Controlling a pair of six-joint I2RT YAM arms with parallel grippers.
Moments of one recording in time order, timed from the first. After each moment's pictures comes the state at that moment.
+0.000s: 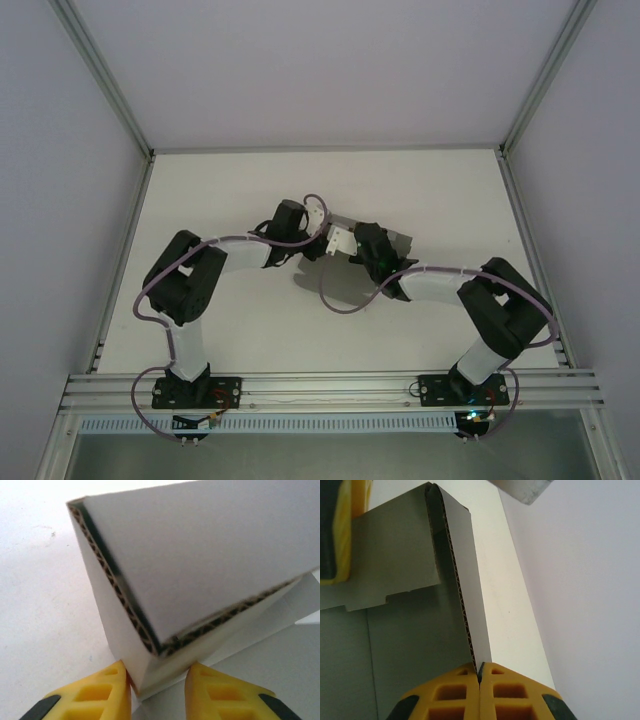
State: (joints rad) left arm -0.55 1.90 1.05 0.14 0.27 0.00; right arm 0.74 1.62 0.73 0.39 0.43 -0.95
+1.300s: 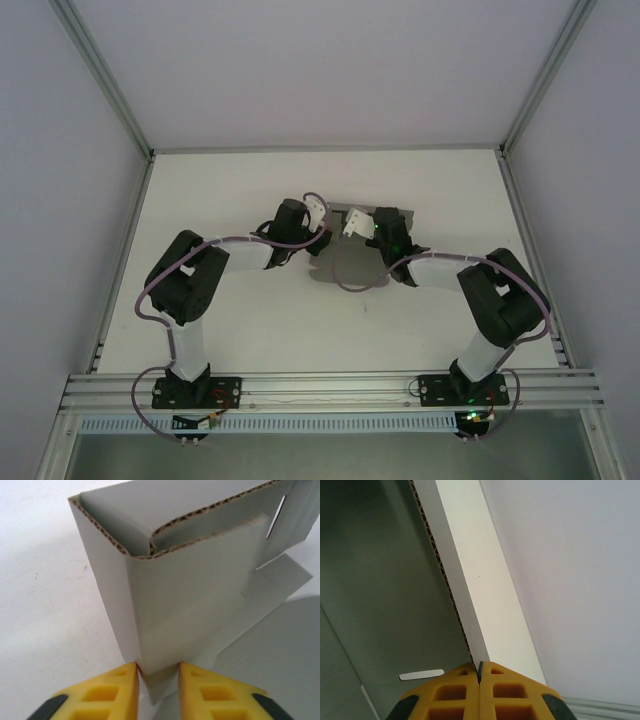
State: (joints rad) left arm -0.56 1.90 1.04 0.24 0.18 -0.02; right arm 0.57 1.66 0.77 0.45 0.41 -1.02
